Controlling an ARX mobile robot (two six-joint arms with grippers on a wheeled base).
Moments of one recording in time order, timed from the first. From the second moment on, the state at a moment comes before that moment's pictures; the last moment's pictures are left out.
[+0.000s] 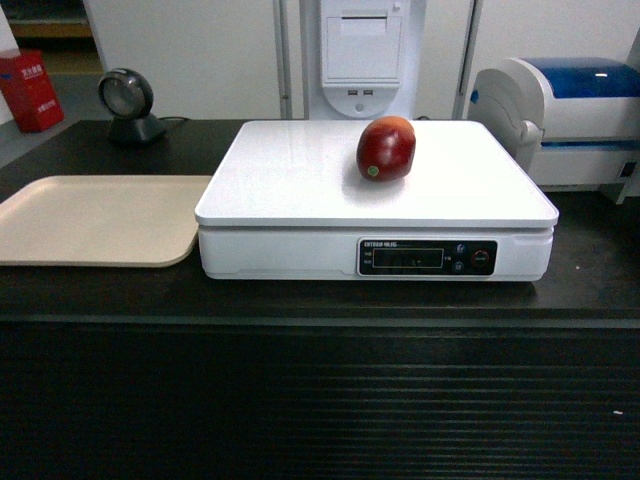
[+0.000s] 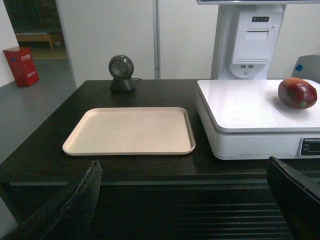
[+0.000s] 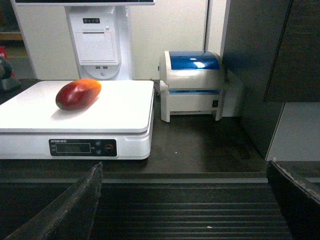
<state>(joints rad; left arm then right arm) 0.00 0.01 0.01 0.00 0.00 -0.01 0.00 0.00 0.01 0.00 0.00 -0.01</state>
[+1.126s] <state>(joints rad) 0.00 0.01 0.01 0.00 0.00 -0.01 0.00 0.00 0.01 0.00 0.00 -0.01</state>
